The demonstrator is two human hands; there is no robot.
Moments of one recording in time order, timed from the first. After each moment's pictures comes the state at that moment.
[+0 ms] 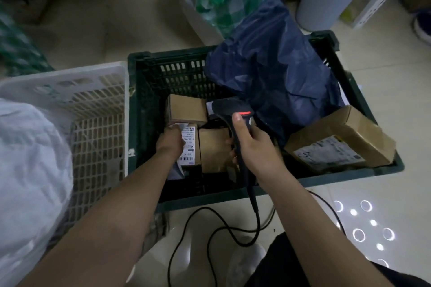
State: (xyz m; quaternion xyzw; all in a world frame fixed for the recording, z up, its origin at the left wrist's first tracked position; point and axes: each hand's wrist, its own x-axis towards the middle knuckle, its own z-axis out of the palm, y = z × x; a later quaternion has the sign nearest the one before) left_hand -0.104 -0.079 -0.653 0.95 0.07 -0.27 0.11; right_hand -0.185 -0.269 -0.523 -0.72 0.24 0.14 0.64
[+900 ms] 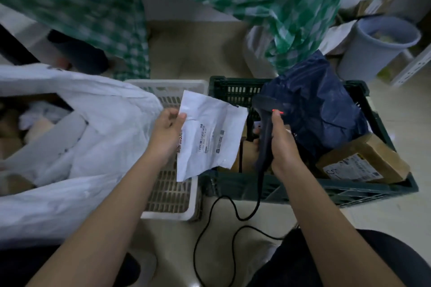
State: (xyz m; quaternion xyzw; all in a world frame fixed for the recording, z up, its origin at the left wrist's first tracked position) left_hand -0.236 0.016 -0.459 0.77 0.20 0.08 0.61; right_hand -0.224 -0.208 -0.451 -0.63 0.26 0.12 0.73
